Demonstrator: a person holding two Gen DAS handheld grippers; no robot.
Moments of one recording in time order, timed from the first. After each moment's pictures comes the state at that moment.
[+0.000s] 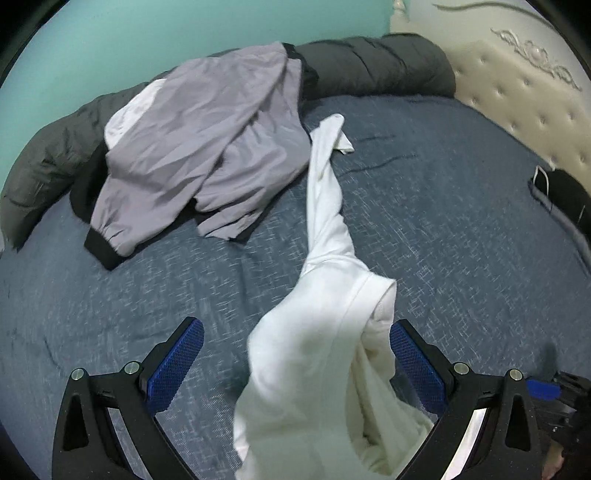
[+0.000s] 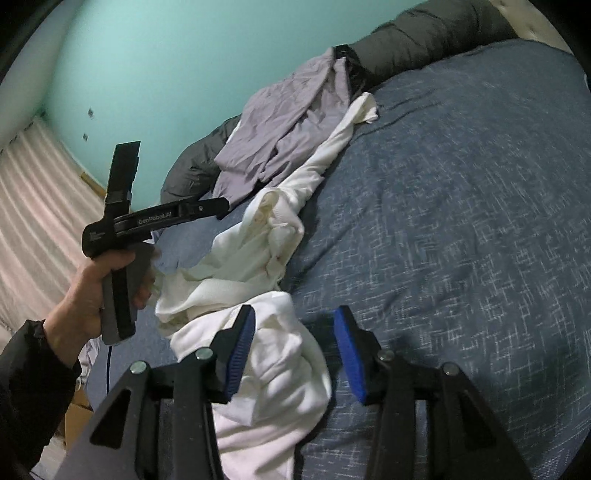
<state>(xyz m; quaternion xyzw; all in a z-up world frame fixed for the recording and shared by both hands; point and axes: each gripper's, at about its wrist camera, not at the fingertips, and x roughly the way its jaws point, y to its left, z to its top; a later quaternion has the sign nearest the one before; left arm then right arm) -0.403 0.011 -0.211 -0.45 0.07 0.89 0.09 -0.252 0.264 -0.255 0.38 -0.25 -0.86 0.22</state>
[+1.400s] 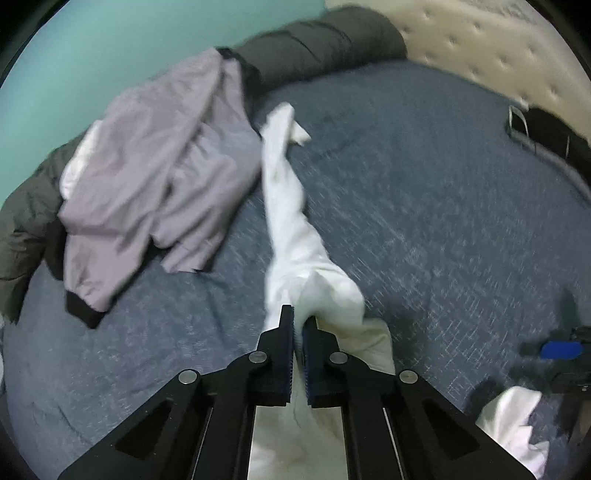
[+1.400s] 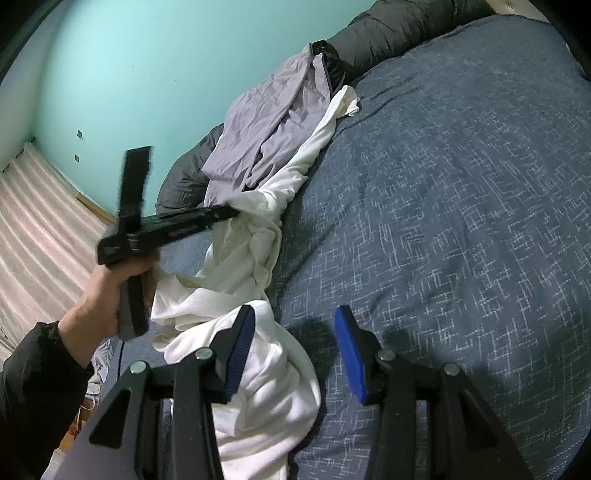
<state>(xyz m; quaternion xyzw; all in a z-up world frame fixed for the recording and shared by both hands) -0.418 0.028 -0.215 -0.44 0.16 0.87 0.14 -0.257 0.272 -0.264 0.39 -0.29 -0.85 0.22</state>
